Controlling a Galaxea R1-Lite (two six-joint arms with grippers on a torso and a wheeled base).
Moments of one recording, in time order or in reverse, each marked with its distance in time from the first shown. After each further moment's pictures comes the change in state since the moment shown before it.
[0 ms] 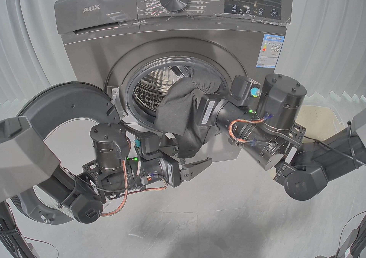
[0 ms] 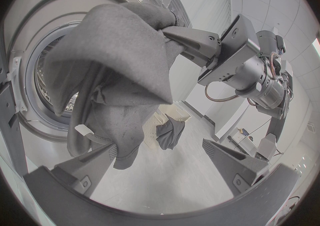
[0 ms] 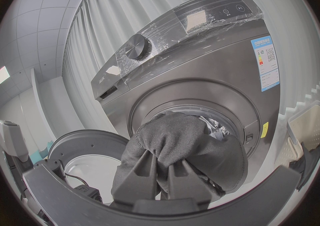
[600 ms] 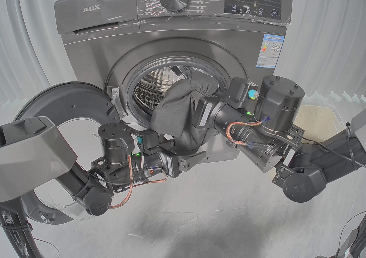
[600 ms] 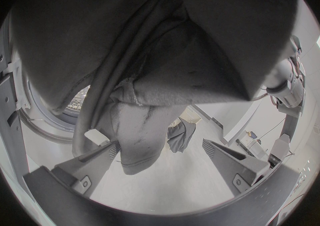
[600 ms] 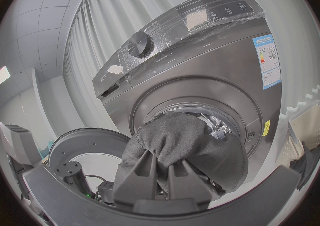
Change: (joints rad) left arm 0.052 0.112 -0.072 -0.045 0.019 -0.001; right arm 0.010 0.006 0.001 0.000 0.000 -0.001
